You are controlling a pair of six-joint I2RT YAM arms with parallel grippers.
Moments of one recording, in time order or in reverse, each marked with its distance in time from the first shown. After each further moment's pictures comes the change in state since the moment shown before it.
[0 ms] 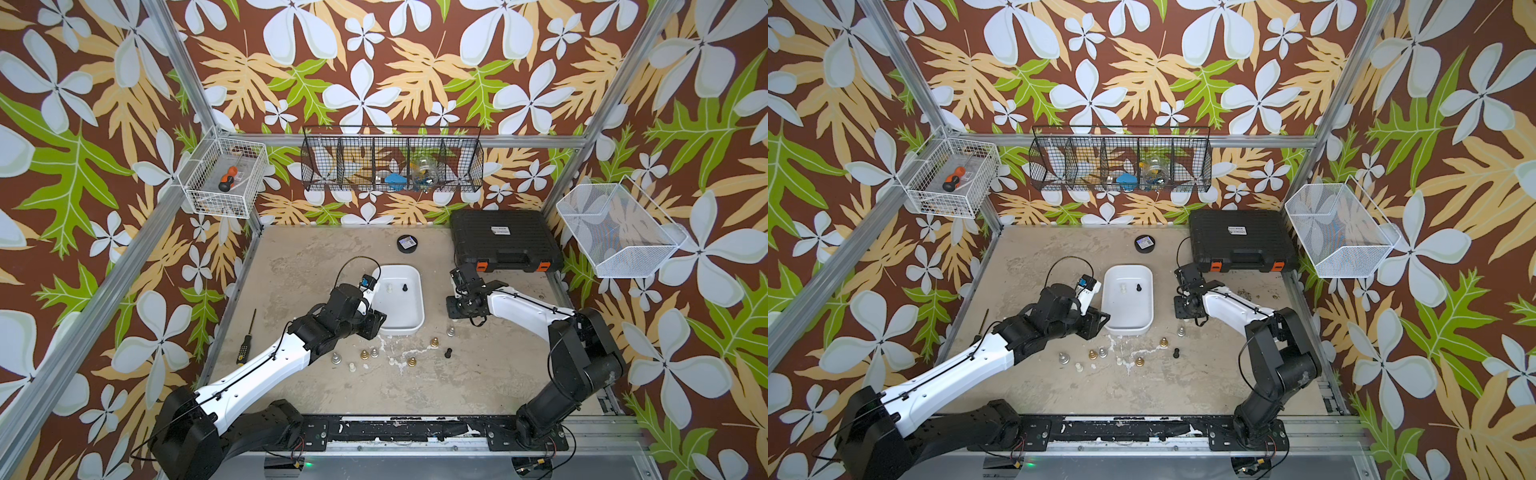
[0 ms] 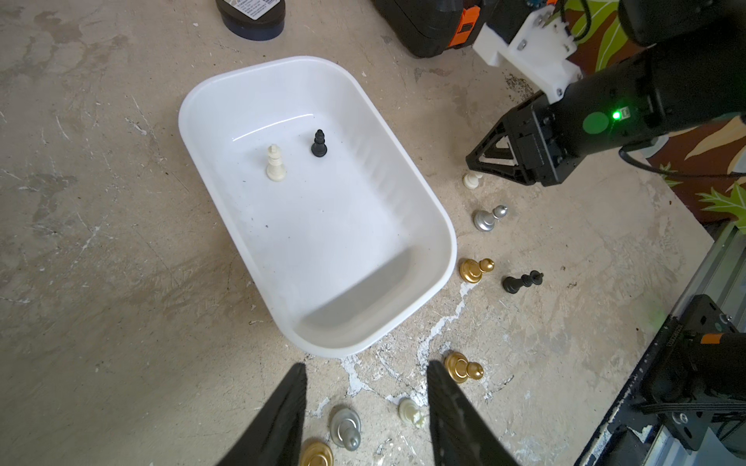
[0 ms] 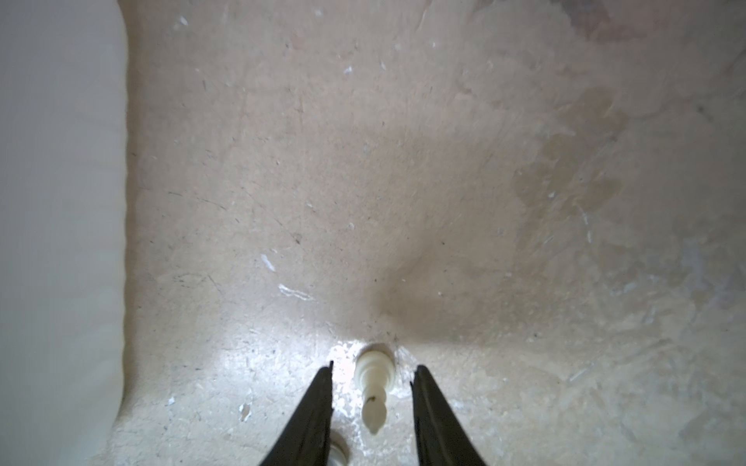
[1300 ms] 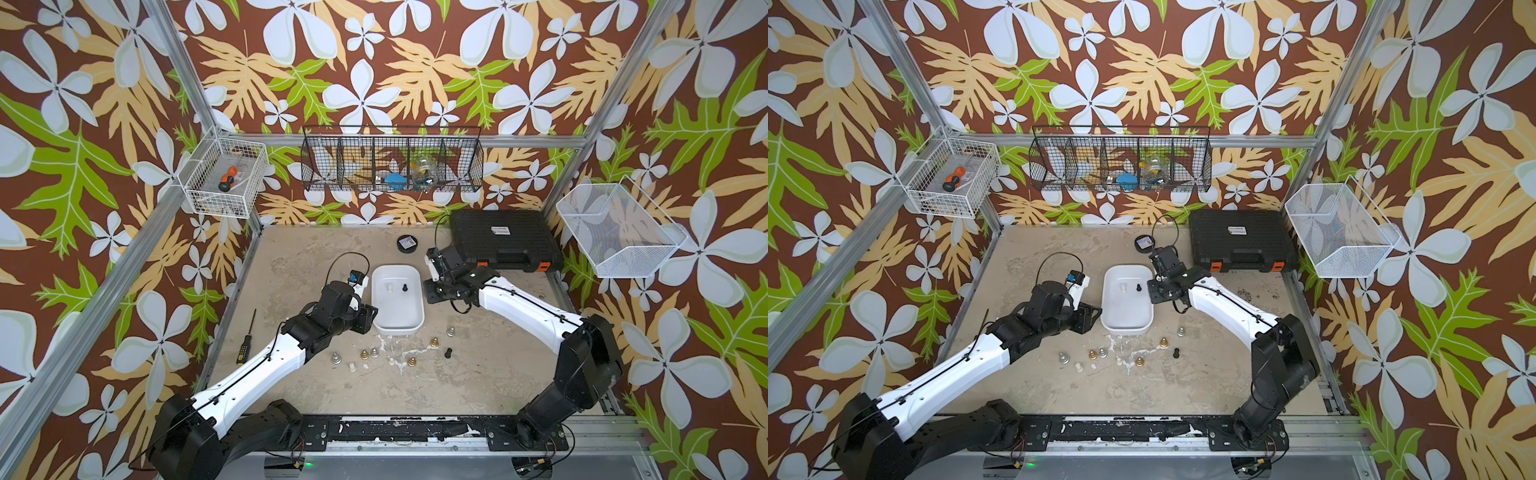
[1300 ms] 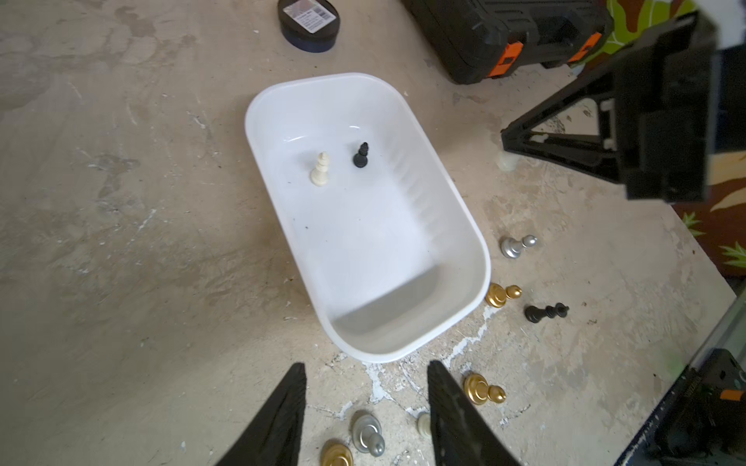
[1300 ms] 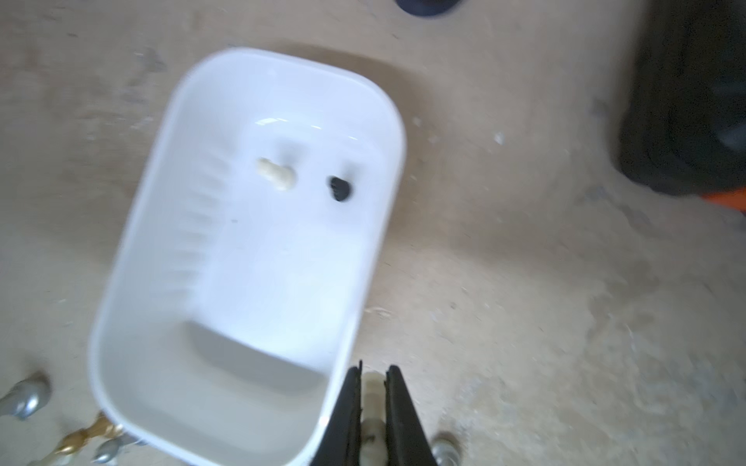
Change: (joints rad) left arm 0.099 -0.027 -0.015 0.002 -0.018 -0.056; right arm 0.224 -0.005 0.329 -0.095 -0.030 -0.023
